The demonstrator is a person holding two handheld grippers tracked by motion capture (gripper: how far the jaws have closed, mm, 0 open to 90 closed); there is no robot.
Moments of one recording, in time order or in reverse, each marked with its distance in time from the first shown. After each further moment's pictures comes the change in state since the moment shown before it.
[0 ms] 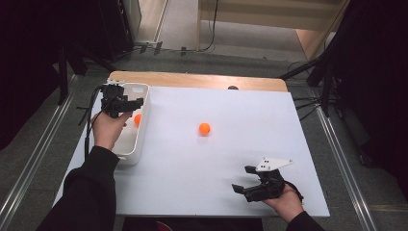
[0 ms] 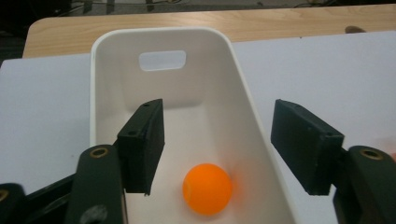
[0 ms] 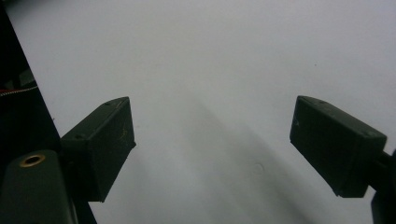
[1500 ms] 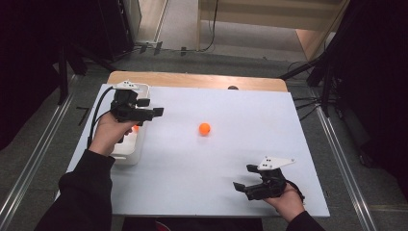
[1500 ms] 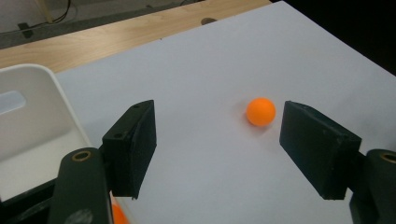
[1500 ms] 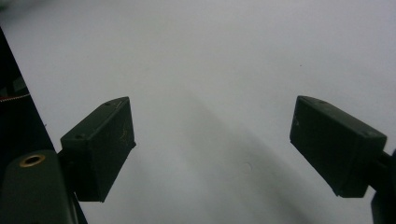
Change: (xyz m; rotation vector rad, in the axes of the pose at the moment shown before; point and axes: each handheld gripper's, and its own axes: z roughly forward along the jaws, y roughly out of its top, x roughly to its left) left arm -0.047 0.002 -0.033 -0.002 -0.410 0.224; right arm -0.004 0.000 -0.002 -0.016 -0.023 0.022
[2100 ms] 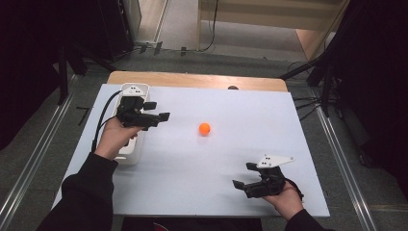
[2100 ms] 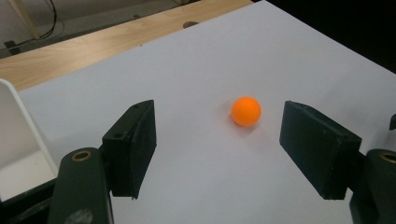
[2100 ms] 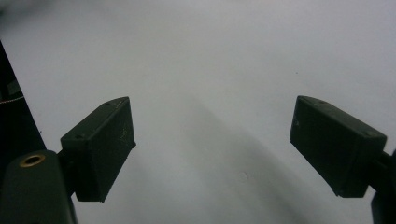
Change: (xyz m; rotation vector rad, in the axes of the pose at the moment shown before) left arm -0.014 -0.009 0.010 -0.025 -0.036 0.064; right arm -0.001 0.004 0.002 -0.005 -0.007 -0.002
